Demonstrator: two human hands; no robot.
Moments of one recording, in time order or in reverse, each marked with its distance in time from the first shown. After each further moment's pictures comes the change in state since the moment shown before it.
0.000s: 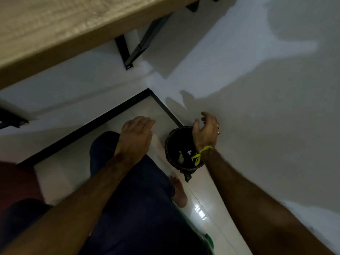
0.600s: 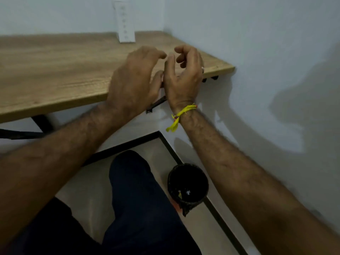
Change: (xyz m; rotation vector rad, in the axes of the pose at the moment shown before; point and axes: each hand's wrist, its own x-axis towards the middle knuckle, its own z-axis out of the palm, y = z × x) left_hand 0.055 0.034 -0.287 -0.044 0.589 0.013; right_hand -0.004 -0.338 -0.121 0.649 0.373 -0.673
